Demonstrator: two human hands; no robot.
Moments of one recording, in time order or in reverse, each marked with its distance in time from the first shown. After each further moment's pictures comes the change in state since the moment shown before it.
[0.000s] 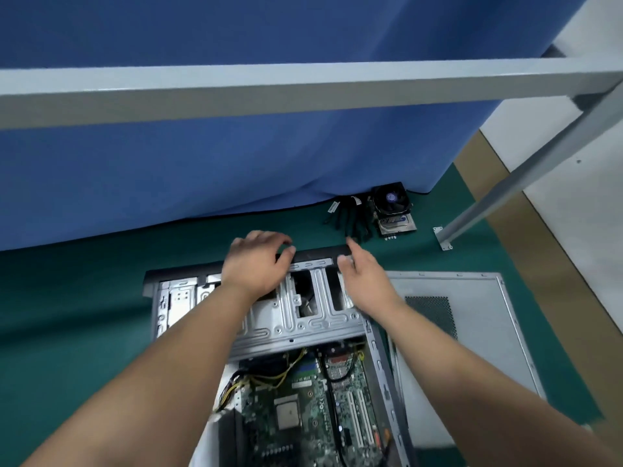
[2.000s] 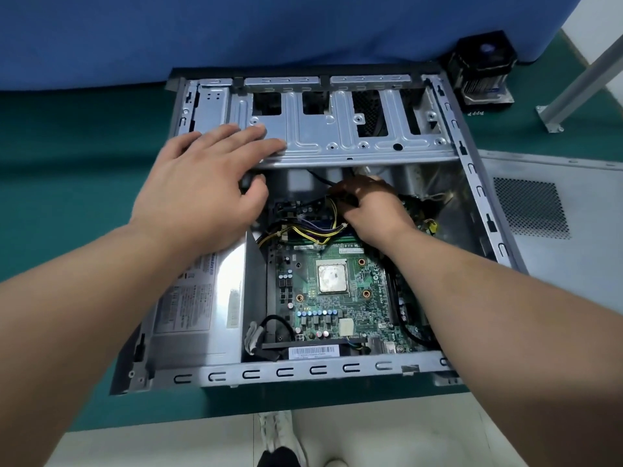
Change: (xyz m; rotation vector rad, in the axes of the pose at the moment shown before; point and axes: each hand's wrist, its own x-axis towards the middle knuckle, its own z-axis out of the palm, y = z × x) left_hand -0.209 -0.056 0.037 0.177 0.275 0.020; right_hand -0.033 0.075 0.163 -0.233 0.056 -0.346
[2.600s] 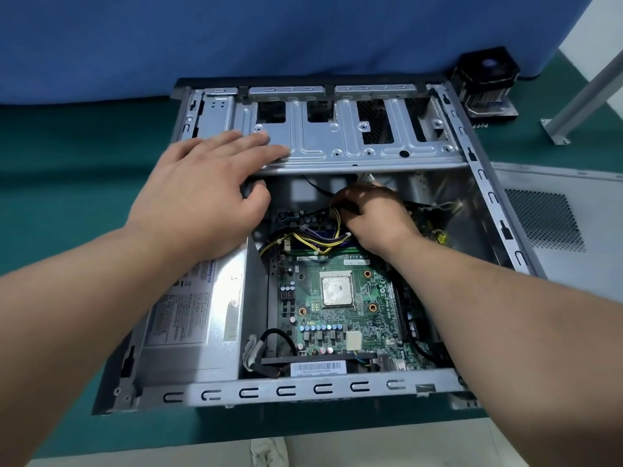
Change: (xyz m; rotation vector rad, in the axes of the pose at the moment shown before) left_hand 0.002 -0.001 0.003 0.004 -0.008 0.005; right_hand 0.005 -0.001 0.002 -0.055 0.049 -0.075
